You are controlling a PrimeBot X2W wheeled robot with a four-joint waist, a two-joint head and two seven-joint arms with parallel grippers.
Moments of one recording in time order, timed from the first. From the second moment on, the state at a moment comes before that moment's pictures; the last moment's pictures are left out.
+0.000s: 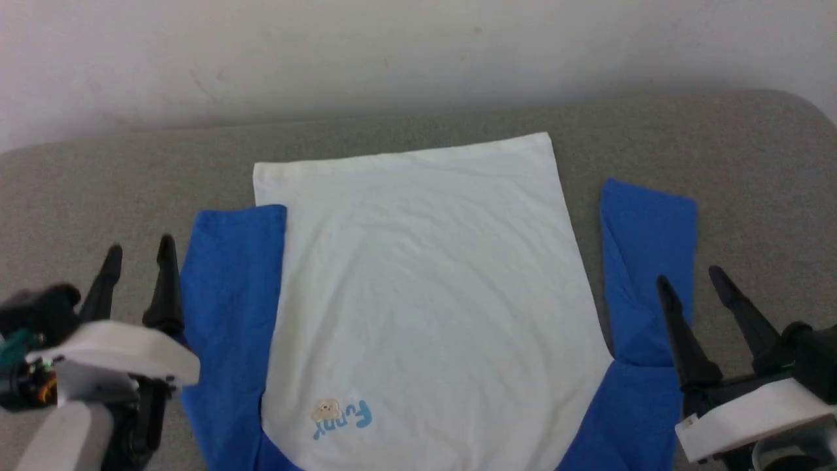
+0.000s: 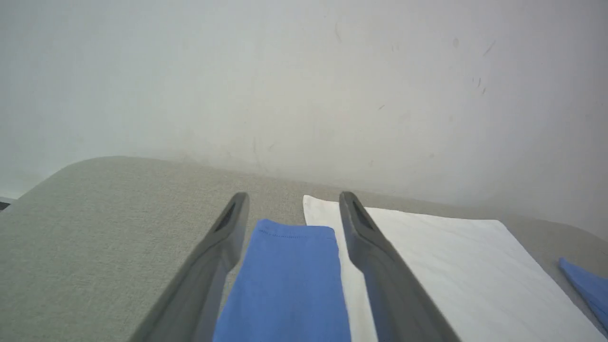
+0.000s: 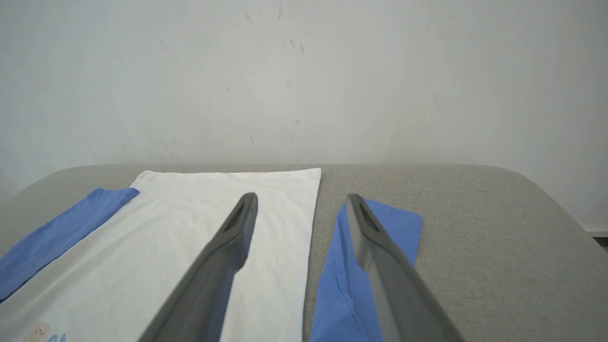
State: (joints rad) left arm -0.07 0.48 -0.16 -0.08 -0.68 0.26 -0.08; right arm 0.13 -0.12 0.00 -0.33 0.24 0.13 0.12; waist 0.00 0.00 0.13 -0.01
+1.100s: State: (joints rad) left arm -0.83 0.62 -0.36 0.74 -0.76 0.02 0.69; right arm 0.00 -0.09 0.04 -0.27 0.23 0.13 0.11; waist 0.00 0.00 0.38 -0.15
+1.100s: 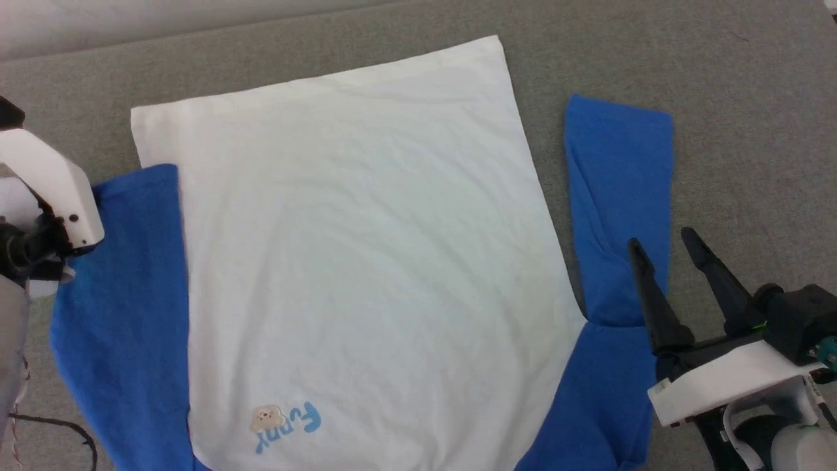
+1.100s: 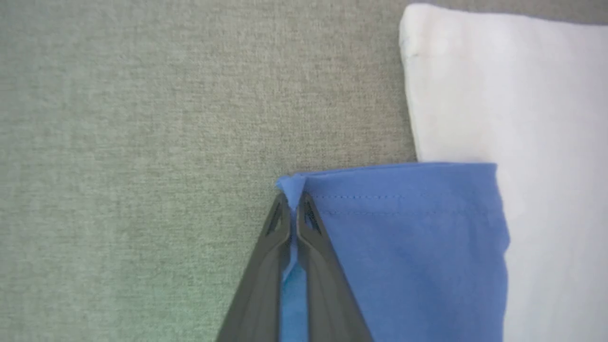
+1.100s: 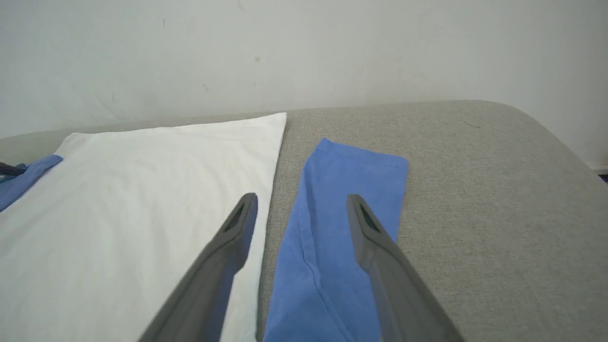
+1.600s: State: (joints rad) left arm -0.78 0.62 -0.40 0.51 -0.68 0.02 0.46; right arm 0.05 -0.08 -0.03 -0.25 0.22 0.13 0.13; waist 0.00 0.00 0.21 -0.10
